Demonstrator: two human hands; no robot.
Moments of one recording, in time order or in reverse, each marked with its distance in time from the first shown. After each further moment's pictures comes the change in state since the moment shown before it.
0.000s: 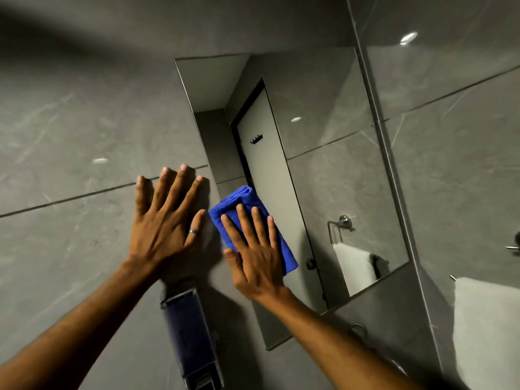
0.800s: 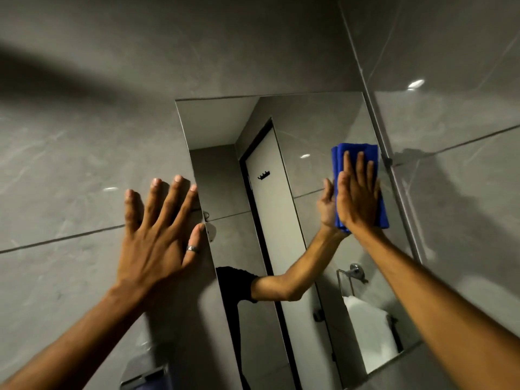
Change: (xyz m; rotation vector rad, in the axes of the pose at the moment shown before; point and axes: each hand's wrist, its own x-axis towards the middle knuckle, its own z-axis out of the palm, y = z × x) left_hand 0.052 0.006 0.003 0.065 0.124 -0.087; right_hand 0.168 0.216 -0.089 0.032 0.182 0.455
